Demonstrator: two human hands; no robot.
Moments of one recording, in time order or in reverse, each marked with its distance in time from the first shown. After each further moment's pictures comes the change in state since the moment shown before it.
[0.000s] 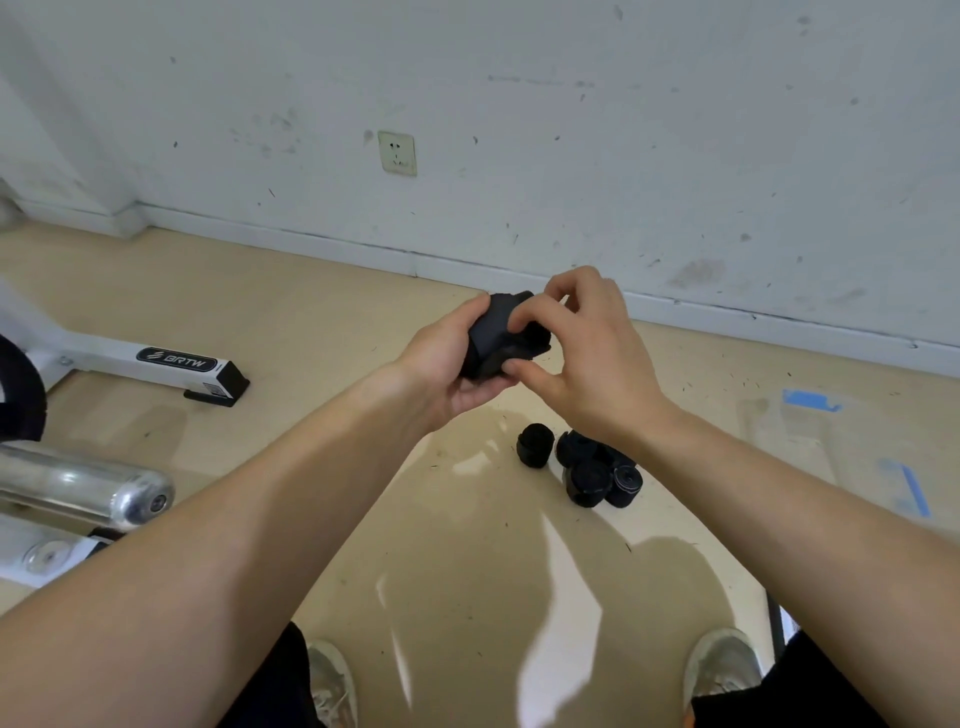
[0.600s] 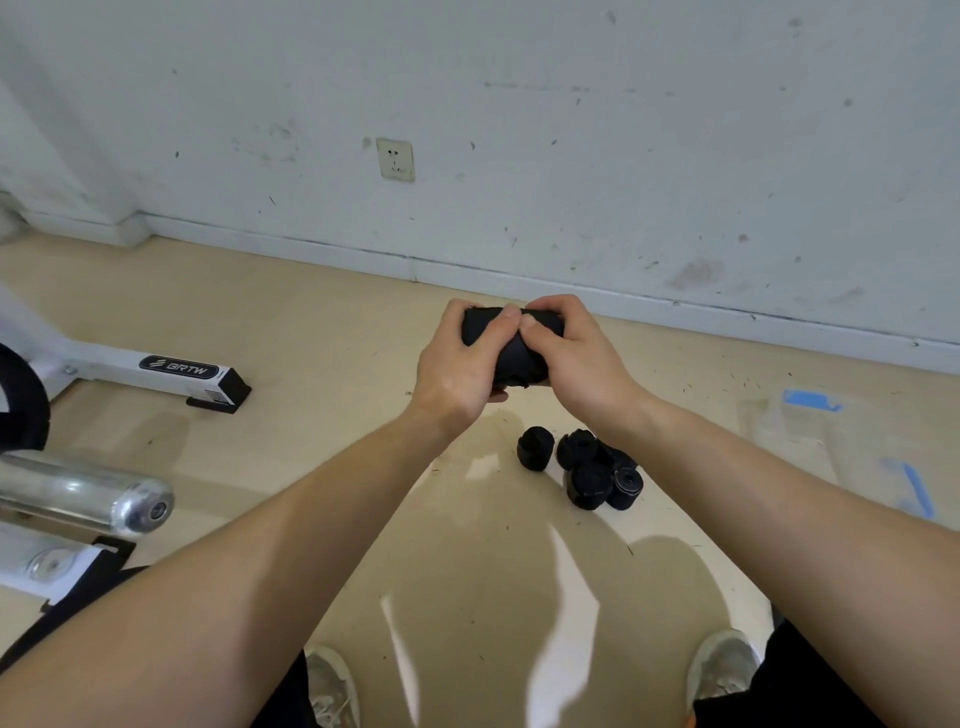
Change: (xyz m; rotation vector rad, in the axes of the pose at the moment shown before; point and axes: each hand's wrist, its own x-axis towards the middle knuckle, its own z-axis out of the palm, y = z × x) left_hand 0.005 -0.022 0.014 0.322 0.123 0.450; right_hand 0.012 -0.005 0.014 0.772 -0.070 0.593
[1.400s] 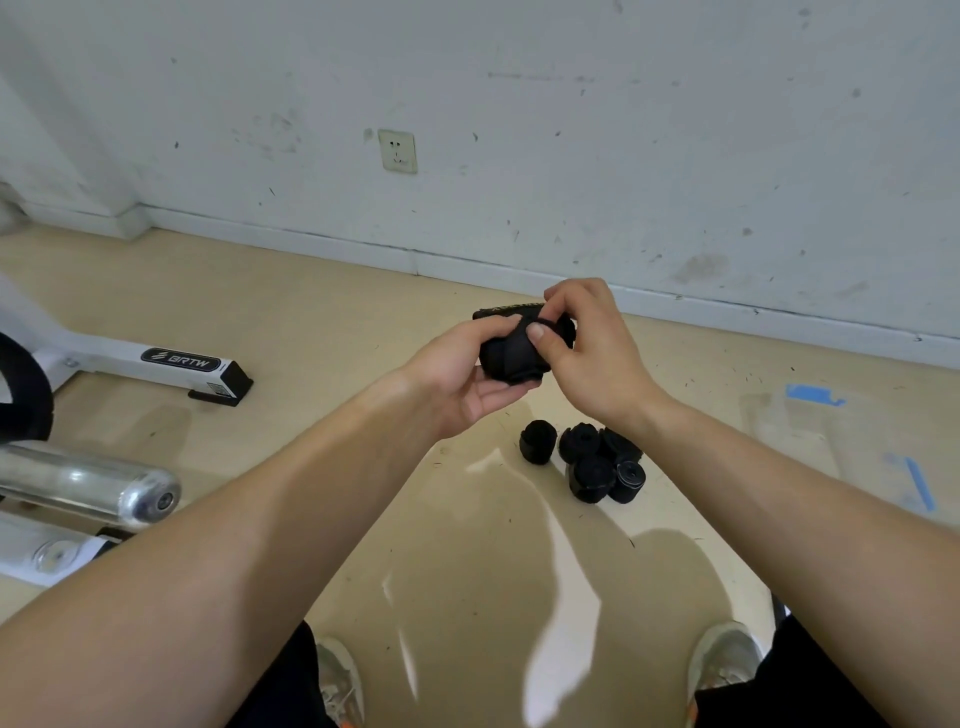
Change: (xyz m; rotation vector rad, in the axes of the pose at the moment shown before) left_hand 0.001 0.011 -0.014 -0.412 -0.222 -0.487; right_hand 0.003 0.012 -0.012 -0.372 0.032 -0.333
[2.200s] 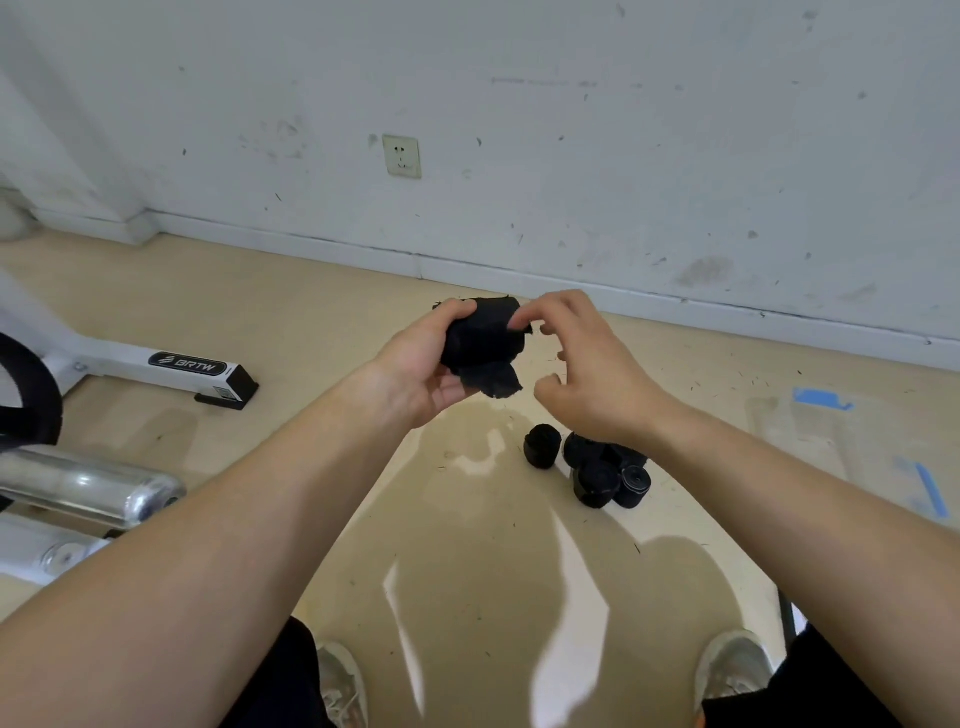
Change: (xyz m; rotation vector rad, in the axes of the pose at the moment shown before) left_hand 0.001 0.016 -0.019 0.074 0.196 0.083; right_hand -0.010 -0.011 -0.012 -0.149 -0.261 -0.046
